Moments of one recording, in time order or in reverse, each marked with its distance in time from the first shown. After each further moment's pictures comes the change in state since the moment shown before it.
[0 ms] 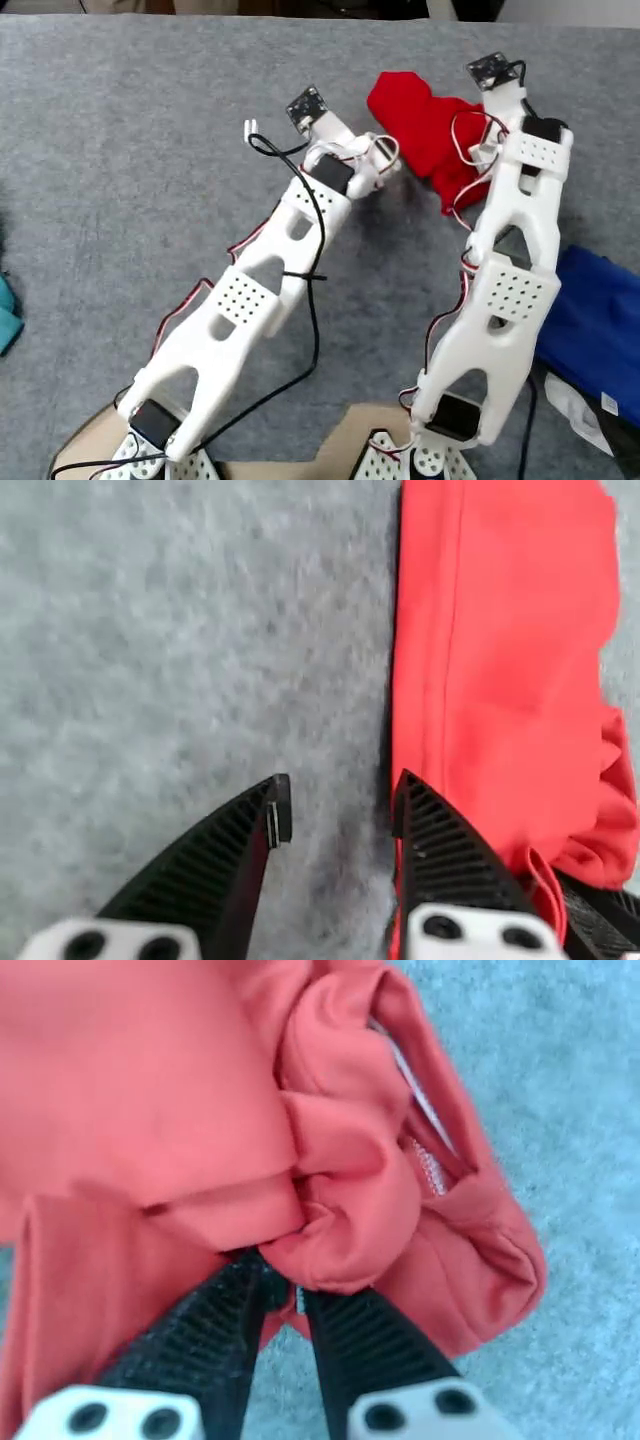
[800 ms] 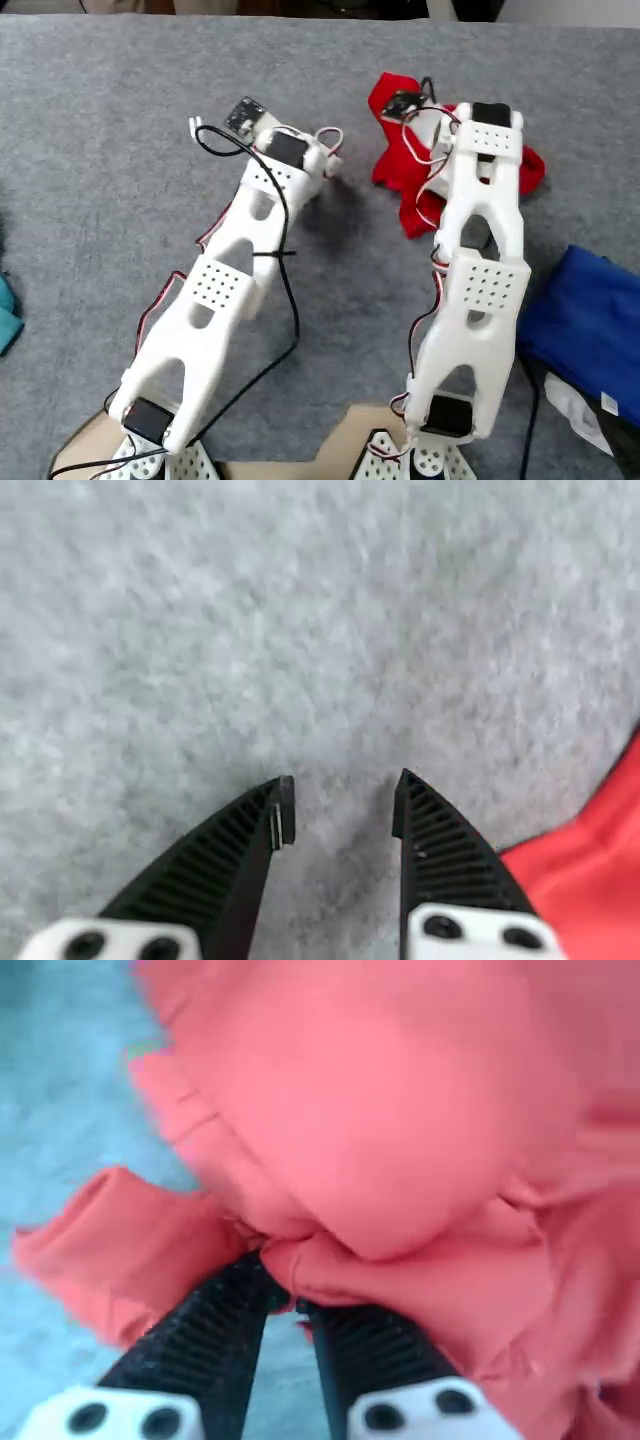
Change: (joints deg) left arm -10.2 -0.1 -1.1 19.7 5.7; right arm -9.7 2.3 -3.1 21.5 24.8
